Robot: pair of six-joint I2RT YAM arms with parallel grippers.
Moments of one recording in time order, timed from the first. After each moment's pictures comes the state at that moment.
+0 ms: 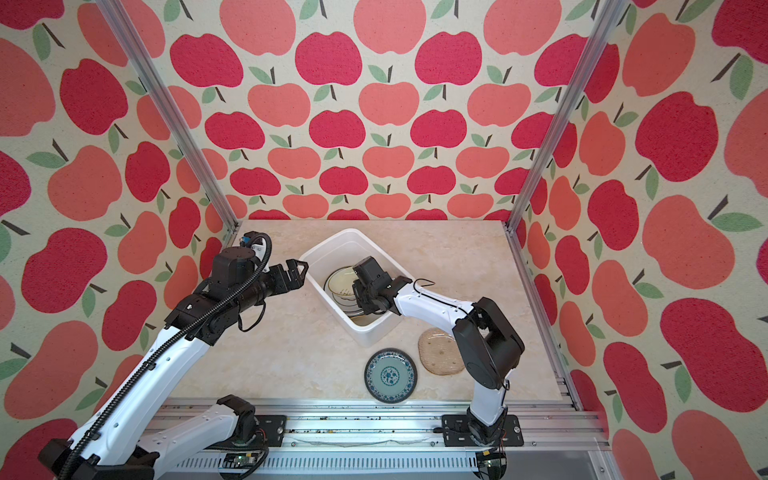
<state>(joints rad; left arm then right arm) -0.41 1.02 1.14 -0.66 -0.02 -0.50 0.87 1.80 1.26 -0.31 0.00 1.85</state>
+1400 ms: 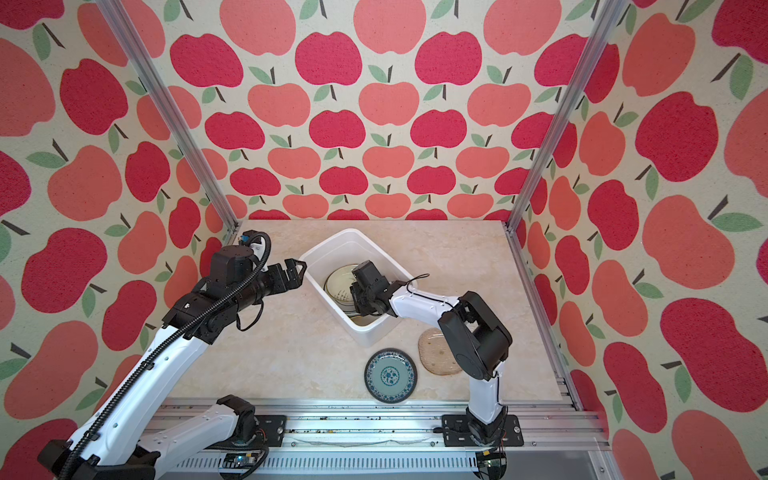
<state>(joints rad) -0.40 1.02 1.15 -0.68 -0.02 -0.48 0.86 1.88 1.24 -0.18 -0.03 1.88</state>
